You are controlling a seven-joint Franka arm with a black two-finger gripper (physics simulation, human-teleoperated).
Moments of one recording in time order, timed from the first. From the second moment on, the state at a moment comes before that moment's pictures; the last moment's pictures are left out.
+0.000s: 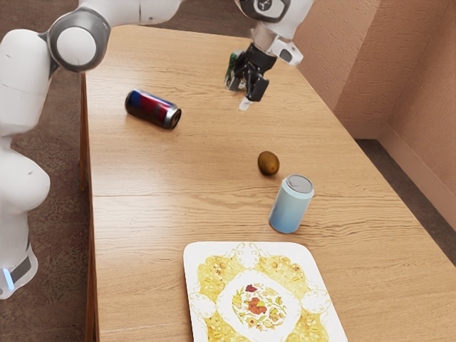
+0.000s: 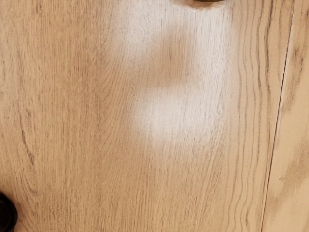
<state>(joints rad) 0.83 0.42 -0.92 -1.15 0.36 1.18 -0.02</state>
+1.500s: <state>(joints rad) 0.47 0.44 -0.36 -1.17 -0.08 1.76 -1.25</state>
